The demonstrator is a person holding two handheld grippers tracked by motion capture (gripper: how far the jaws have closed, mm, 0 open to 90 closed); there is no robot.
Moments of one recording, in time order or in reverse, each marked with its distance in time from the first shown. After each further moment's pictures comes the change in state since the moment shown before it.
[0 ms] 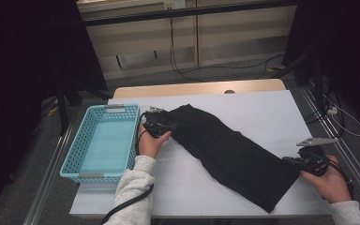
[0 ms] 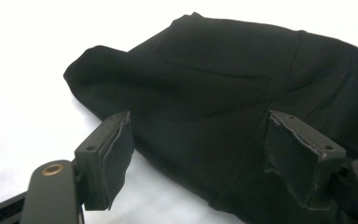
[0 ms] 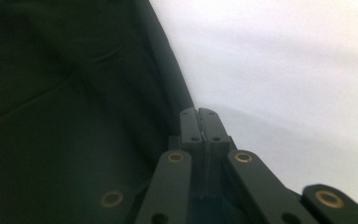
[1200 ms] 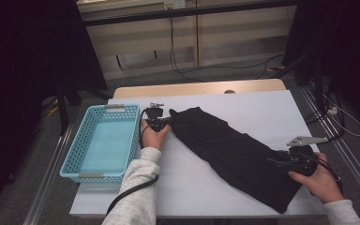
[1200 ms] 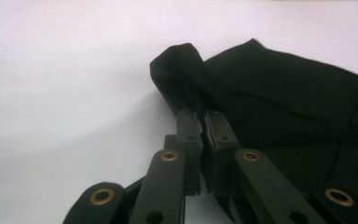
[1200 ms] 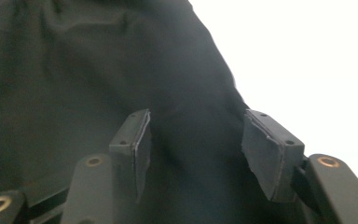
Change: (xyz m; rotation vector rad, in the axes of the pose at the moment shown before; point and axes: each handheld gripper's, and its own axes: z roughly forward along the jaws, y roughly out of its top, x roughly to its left) left arm 0.018 0.013 0.018 -0.019 0.029 -0.096; right arm 0.017 0.010 0.014 -0.088 0.059 -0.085
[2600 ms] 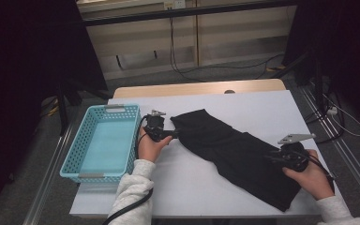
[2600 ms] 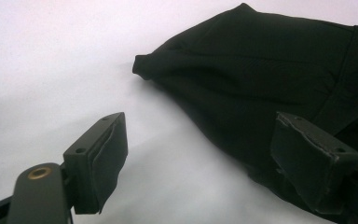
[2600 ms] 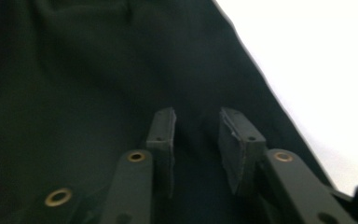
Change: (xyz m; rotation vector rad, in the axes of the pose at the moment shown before) left arm -0.023 -0.023 -0.025 0.063 -0.053 0.125; right arm 0.005 0.007 0.020 0.050 -0.024 -0.039
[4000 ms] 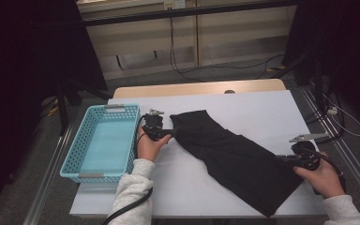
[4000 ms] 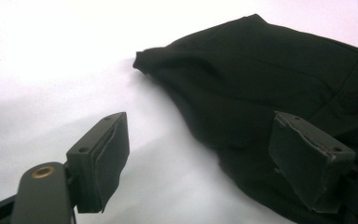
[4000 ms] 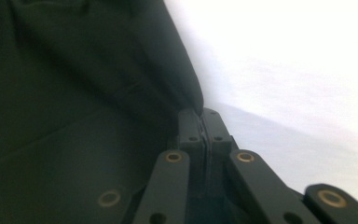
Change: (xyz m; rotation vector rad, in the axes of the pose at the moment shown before) left arm 0.004 0.001 -0.003 -0.015 0.011 -0.022; right arm -0.024 -0.008 -0.017 0.055 0.067 0.136
